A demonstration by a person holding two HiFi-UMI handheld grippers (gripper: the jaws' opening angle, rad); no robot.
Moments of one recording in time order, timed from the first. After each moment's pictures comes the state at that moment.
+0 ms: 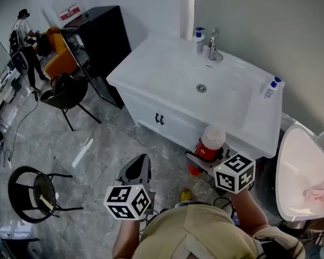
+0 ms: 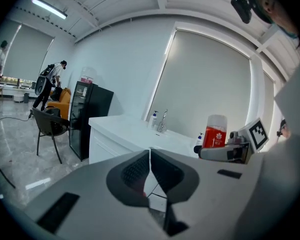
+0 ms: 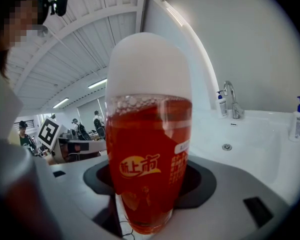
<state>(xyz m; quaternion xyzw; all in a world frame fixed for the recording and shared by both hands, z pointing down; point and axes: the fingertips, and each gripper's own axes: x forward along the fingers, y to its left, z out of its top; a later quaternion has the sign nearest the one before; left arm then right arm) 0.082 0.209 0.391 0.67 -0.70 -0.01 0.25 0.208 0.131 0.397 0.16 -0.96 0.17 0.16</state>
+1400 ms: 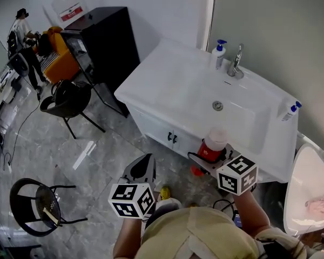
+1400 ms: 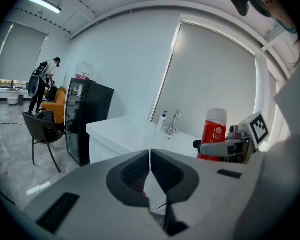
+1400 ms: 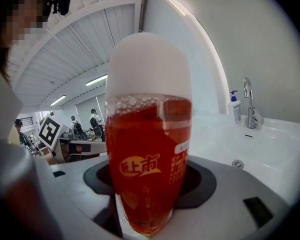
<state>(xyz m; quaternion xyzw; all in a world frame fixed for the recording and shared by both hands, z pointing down) -0.024 0.105 0.398 0.67 -0.69 0.01 0.26 0.094 0.032 0.396 0.16 -0.96 0.16 0.18</state>
